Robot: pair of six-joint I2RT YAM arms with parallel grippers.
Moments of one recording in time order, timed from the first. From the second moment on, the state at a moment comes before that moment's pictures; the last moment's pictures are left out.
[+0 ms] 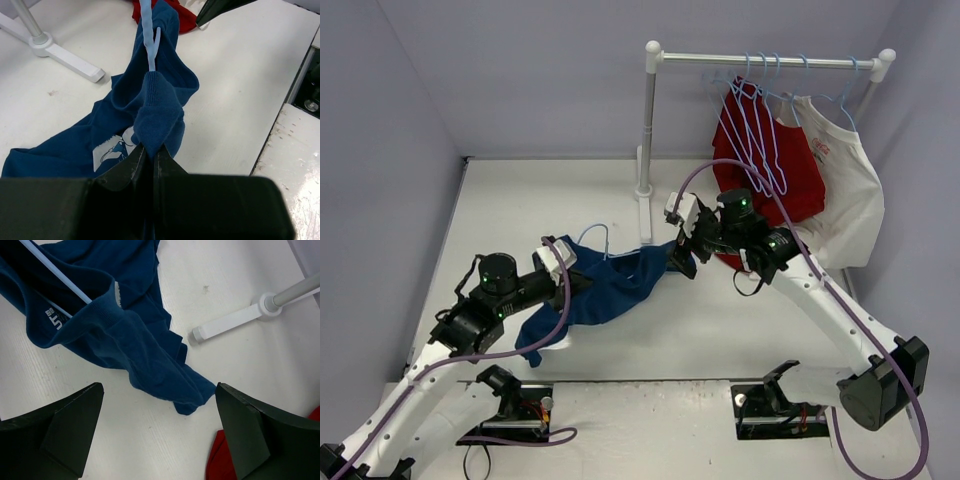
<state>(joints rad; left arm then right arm) -0.53 0.66 0.73 -0.37 0.45 0.09 0.54 1.22 1.11 -0.50 -0.45 -0.50</state>
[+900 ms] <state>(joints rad) -0.53 0.76 0.85 -0.50 0.57 0.20 0.60 1.34 1.11 -0.51 -0.62 -0.64</state>
